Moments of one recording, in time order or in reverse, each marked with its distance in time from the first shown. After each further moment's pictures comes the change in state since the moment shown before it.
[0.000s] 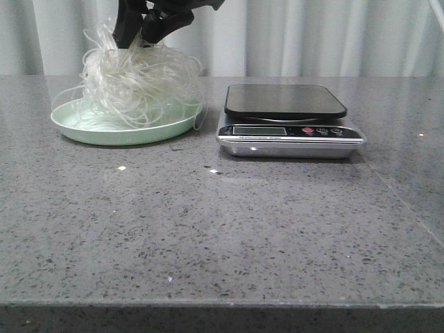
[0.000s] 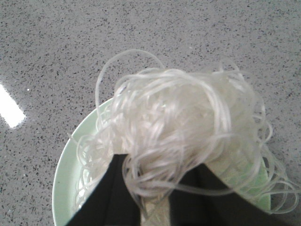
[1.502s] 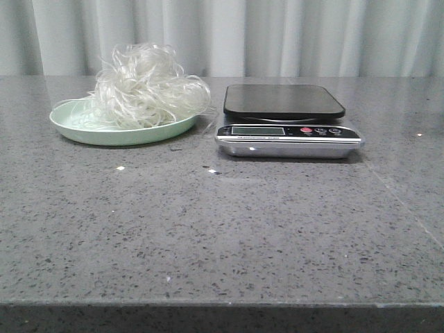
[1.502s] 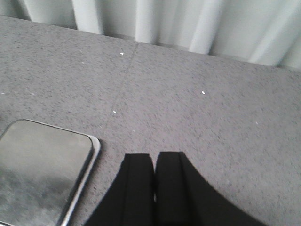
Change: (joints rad) left arm 0.000 0.000 0.002 0.000 0.012 0.002; right arm -0.610 -0.769 0.587 -0.138 0.003 -0.002
